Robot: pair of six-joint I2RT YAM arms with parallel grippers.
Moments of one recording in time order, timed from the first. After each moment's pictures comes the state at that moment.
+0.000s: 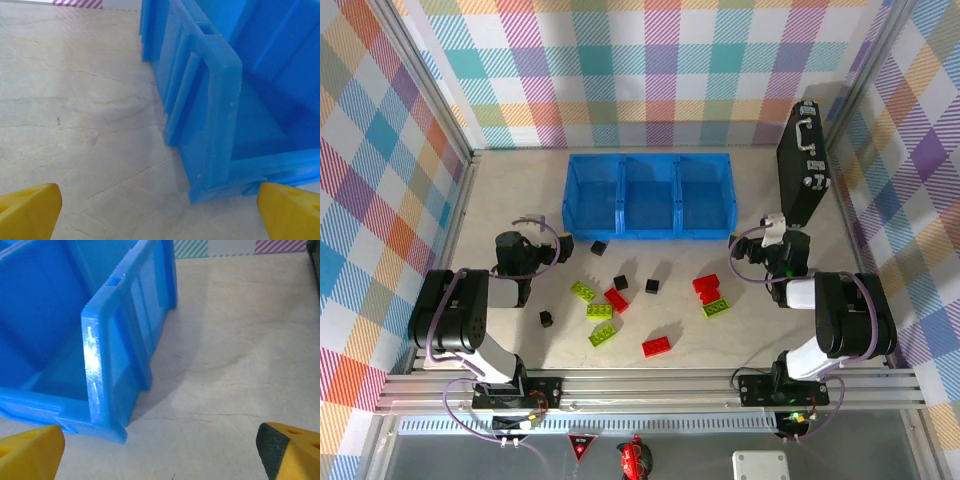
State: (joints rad) left arm 0.01 1.58 0.41 0.78 0.27 -0.06; right arm -0.03 1.53 0.38 0.77 -0.31 0.02
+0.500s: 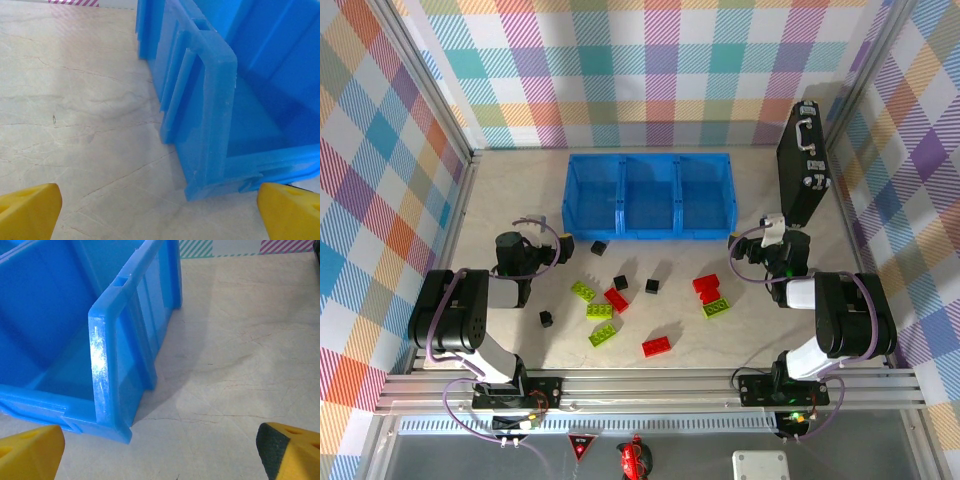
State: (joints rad) left arm 0.01 1.58 0.41 0.78 0.27 -0.06; right arm -0.03 1.53 0.38 0.77 -0.32 0.02
